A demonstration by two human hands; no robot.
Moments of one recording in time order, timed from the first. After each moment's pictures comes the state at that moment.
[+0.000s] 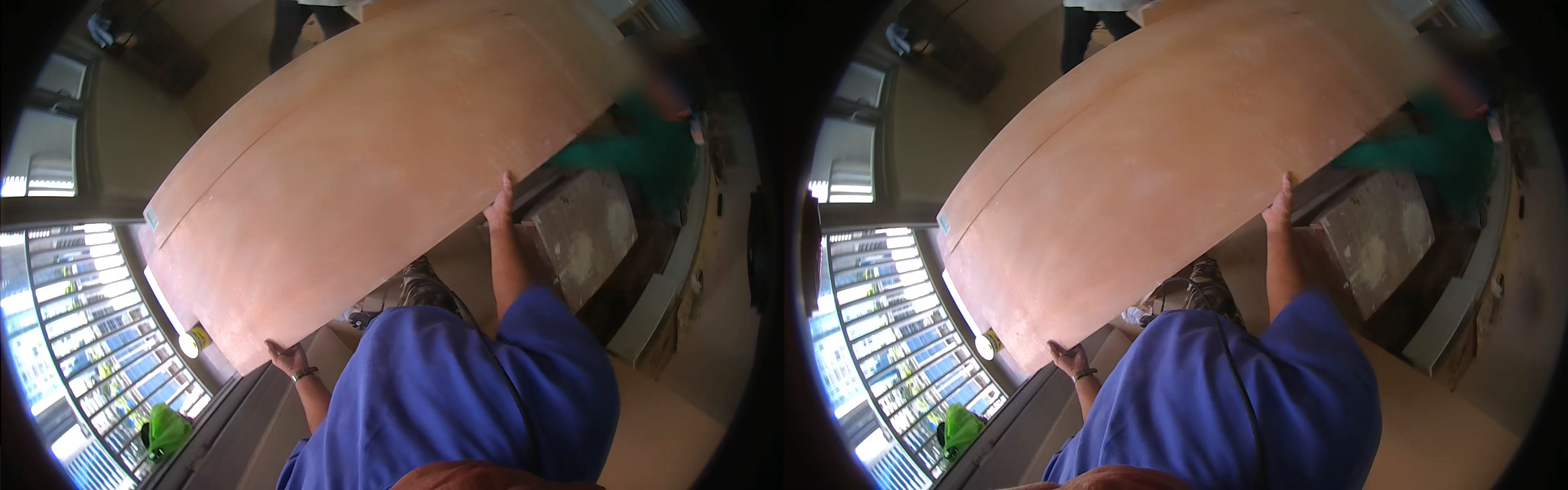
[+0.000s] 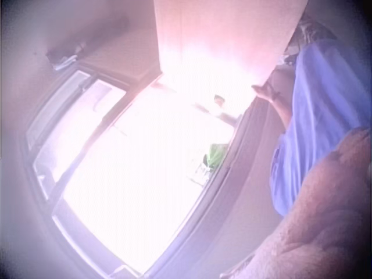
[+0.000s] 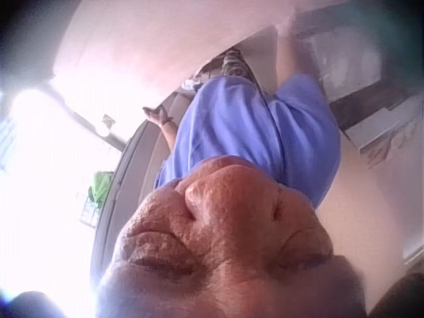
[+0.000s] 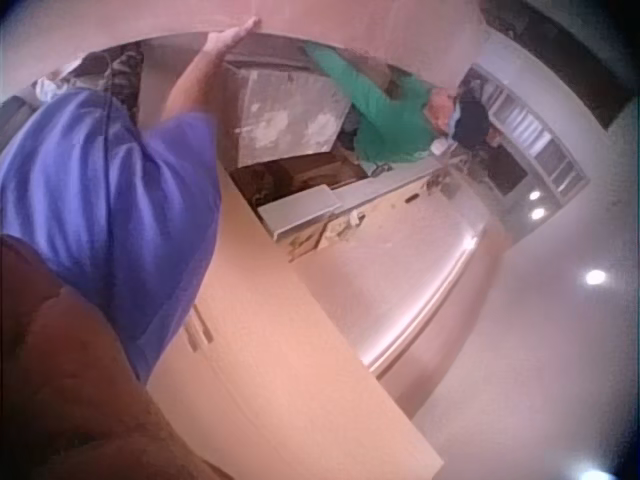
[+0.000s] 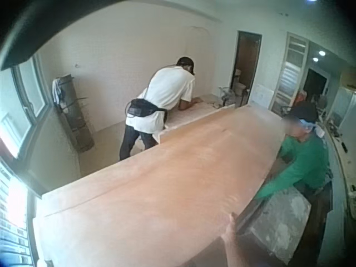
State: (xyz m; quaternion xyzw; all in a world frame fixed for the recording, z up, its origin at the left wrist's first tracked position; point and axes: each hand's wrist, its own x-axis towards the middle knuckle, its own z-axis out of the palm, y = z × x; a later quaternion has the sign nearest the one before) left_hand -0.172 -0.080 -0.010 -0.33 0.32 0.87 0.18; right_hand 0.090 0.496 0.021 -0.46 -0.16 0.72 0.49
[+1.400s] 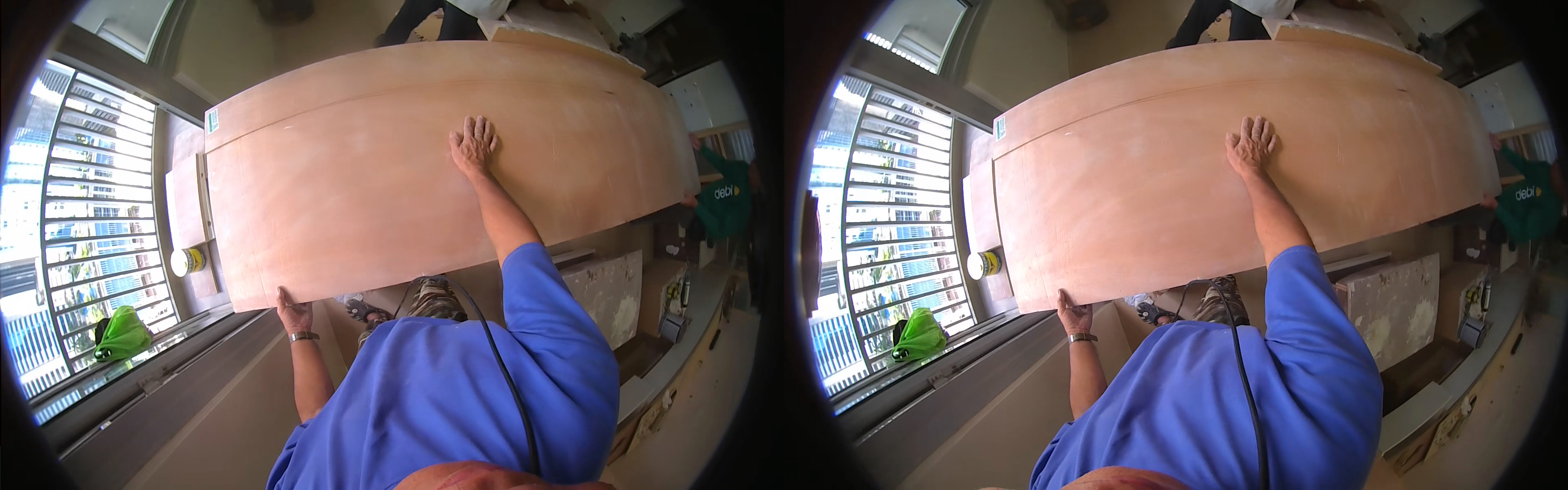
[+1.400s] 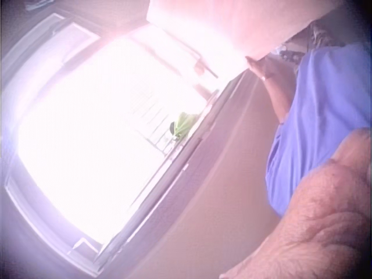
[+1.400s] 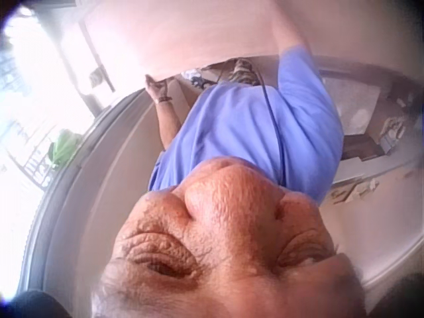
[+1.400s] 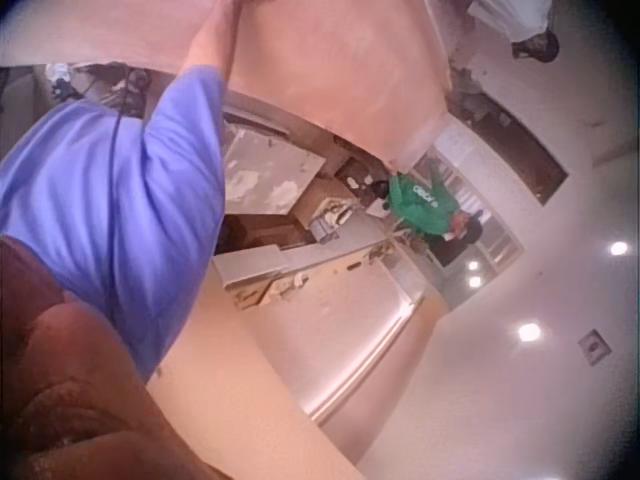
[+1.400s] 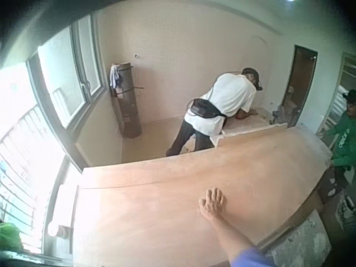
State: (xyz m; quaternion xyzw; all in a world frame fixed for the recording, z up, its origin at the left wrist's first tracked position) left_hand -0.186 -0.063 0.031 -0.34 0.33 0.86 0.17; right_hand -0.191 0.469 0.038 -0.41 -0.91 0.04 0.07
